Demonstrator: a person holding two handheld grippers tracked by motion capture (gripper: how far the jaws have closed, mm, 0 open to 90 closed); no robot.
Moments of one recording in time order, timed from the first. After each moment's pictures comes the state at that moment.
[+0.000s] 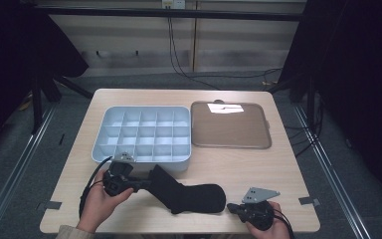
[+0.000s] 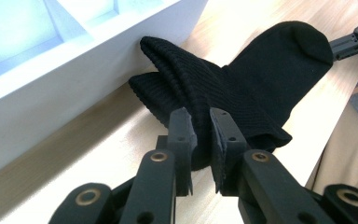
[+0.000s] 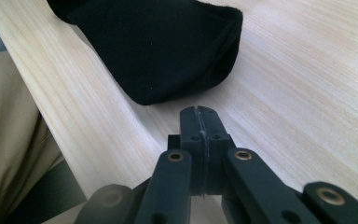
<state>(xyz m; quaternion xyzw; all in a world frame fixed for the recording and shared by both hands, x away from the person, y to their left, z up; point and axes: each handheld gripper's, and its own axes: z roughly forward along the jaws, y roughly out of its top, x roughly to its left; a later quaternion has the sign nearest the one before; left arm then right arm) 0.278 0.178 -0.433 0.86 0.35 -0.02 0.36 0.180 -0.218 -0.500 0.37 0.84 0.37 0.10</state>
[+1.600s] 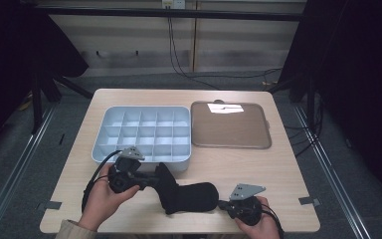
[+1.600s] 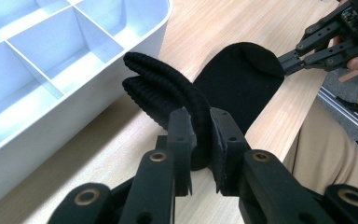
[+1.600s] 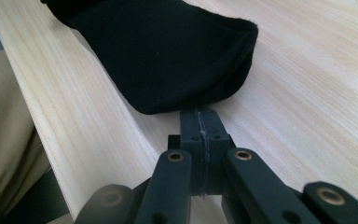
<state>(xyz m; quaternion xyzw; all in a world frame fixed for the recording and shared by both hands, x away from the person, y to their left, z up) 0.271 0.155 -0.395 0.88 0.31 -0.02 0.36 0.195 -0.191 -0.500 0.34 0.86 0.37 0.10</state>
